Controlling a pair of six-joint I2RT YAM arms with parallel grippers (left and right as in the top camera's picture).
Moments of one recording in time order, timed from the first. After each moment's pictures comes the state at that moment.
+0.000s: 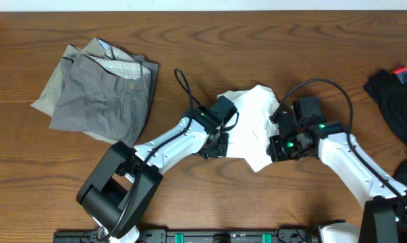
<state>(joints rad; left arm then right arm) -0.70 1.83 1.11 -0.72 0.10 -0.56 0.18 1.46 0.77 -0.70 -0.37 0.06</state>
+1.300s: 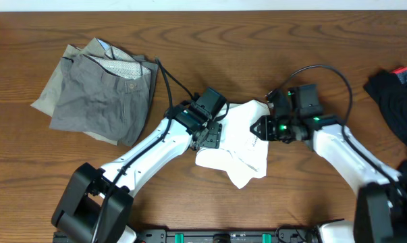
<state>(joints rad) -0.65 1.67 1.11 -0.74 -0.04 -0.46 0.22 1.58 0.82 -0.40 -0.52 0.25</state>
